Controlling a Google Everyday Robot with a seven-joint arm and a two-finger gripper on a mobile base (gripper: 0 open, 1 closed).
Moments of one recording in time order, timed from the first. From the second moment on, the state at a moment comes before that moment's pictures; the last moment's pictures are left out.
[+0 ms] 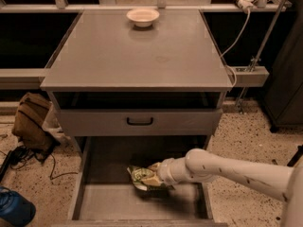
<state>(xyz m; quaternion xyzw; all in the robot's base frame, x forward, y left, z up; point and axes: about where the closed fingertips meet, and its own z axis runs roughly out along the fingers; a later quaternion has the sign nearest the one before) 0.532 0.008 0.417 -0.51 0.75 0.28 0.32</state>
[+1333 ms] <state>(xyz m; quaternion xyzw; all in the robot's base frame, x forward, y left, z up) 0.504 -0.026 0.588 -0.52 0.72 0.21 0.42</state>
